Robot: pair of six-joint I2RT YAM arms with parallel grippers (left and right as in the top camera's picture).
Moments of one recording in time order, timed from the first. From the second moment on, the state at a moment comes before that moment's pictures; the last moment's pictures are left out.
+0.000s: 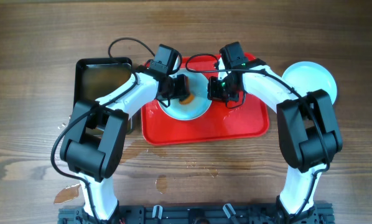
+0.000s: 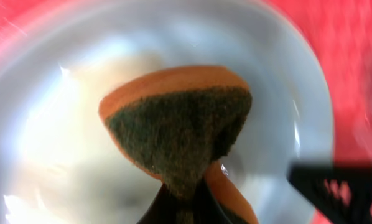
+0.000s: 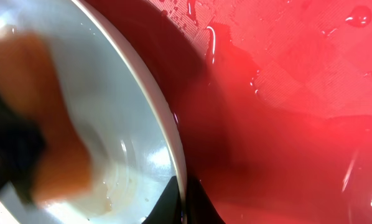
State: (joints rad) left arm -0.41 2.00 1.28 -0.44 0.23 -0.52; right arm 0.34 2.04 1.32 -0.61 -0.35 0.42
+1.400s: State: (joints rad) left arm -0.41 1.97 1.40 -0.84 -0.08 -0.66; right arm 0.34 2.04 1.31 -0.60 -0.35 0.43
